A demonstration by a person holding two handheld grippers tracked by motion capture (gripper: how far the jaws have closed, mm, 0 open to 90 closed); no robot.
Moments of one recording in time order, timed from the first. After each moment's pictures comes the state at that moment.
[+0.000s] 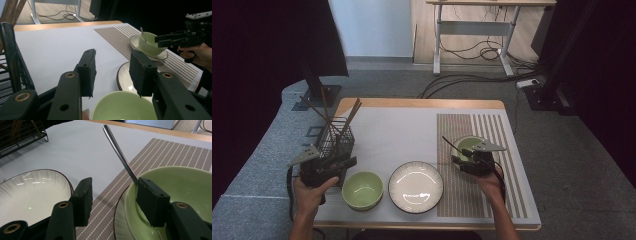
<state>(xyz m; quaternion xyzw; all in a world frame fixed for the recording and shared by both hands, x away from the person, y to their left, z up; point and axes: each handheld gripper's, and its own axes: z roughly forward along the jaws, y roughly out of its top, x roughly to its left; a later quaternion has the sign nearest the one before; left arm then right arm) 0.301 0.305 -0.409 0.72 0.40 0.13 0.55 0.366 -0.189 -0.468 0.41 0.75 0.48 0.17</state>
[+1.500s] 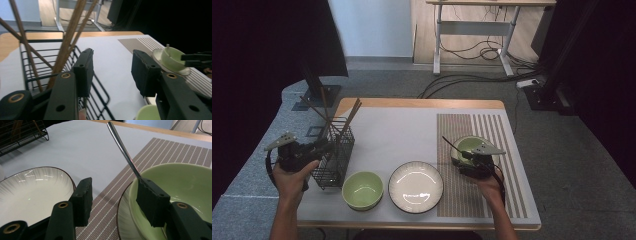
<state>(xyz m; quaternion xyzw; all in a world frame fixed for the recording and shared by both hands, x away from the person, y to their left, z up) 0.329 0.358 -0.389 0.69 0.46 0.17 0.54 0.357 -0.187 -0.470 0.41 0.75 0.48 0.18</state>
